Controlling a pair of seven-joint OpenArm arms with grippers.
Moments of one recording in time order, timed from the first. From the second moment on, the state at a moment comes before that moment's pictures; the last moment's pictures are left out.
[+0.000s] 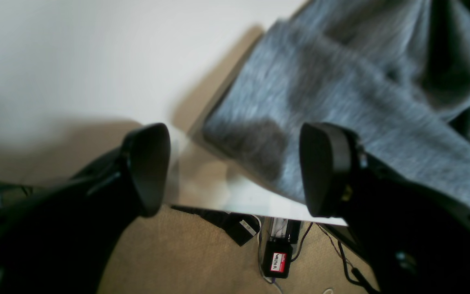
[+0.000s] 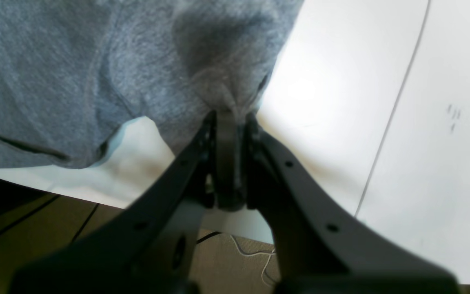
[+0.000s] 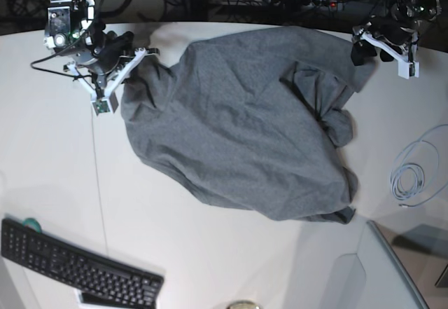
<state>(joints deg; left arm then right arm) 23.8 -11.3 -38.1 79.2 -20.5 -34.4 33.1 -21.9 0.7 3.6 99.8 8.3 12.4 -51.8</state>
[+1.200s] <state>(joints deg) -44.8 -4.2 -7.2 49.5 -6.9 -21.3 36.7 28.9 16.1 11.7 73.8 8.5 16.1 -52.5</state>
